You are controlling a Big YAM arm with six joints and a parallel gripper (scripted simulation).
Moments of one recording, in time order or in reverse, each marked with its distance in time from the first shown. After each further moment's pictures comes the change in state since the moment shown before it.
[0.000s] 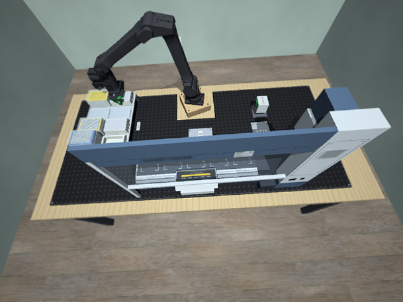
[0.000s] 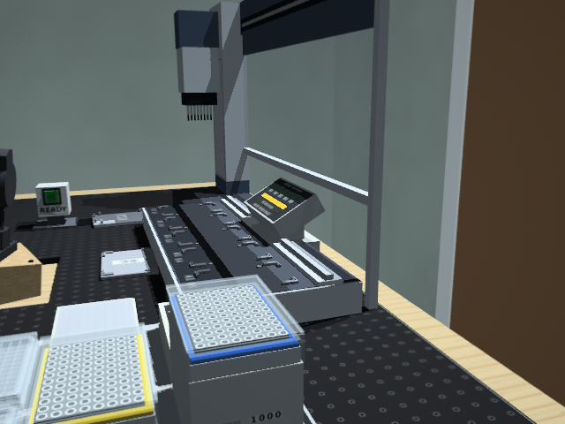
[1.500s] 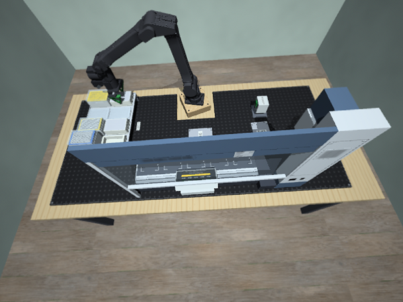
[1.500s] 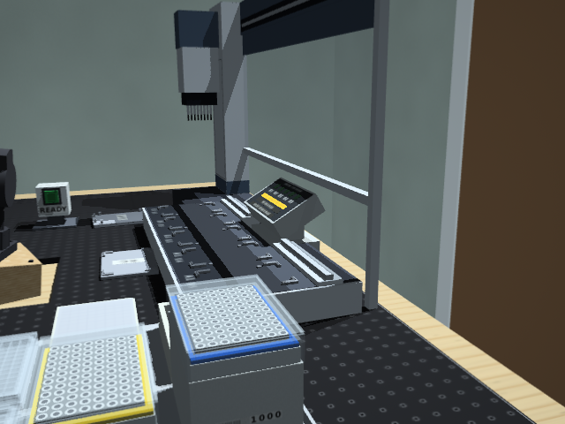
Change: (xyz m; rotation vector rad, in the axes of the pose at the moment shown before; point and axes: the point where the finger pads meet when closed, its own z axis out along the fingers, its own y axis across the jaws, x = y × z) arm 0.003 0.002 -0.014 0.000 0.004 0.001
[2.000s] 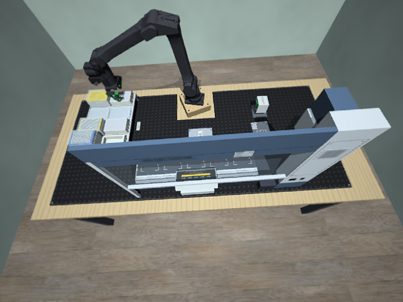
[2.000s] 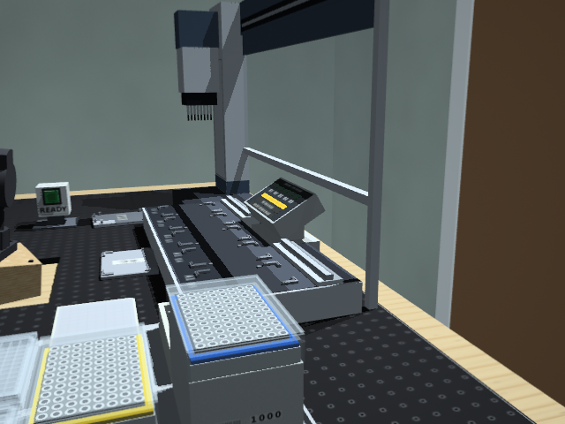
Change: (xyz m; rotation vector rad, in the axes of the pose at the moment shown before) arm -0.002 0.001 -0.024 0.000 -0.004 0.001
